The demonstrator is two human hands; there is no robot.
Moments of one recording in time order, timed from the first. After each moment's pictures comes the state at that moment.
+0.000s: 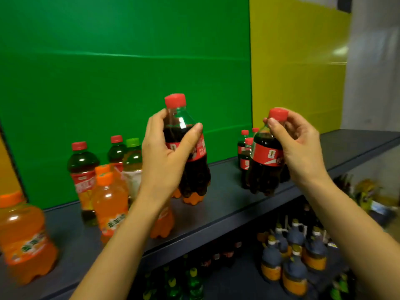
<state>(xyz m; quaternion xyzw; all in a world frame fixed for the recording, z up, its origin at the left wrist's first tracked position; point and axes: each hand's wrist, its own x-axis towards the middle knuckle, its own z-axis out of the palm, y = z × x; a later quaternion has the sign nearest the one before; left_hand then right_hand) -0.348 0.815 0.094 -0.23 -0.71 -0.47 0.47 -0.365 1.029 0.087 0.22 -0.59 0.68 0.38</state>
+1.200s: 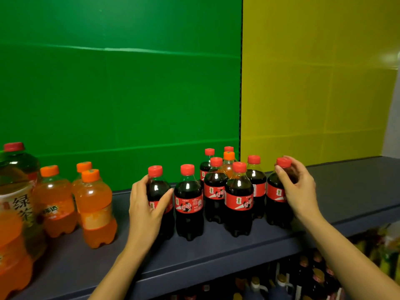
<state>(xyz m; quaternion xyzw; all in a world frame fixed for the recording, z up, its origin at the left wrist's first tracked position) -0.533 0.956 -0.016 -0.01 -0.77 -0.42 0.48 -0.616 1.243 0.014 0.14 -0.72 0.60 0.33</state>
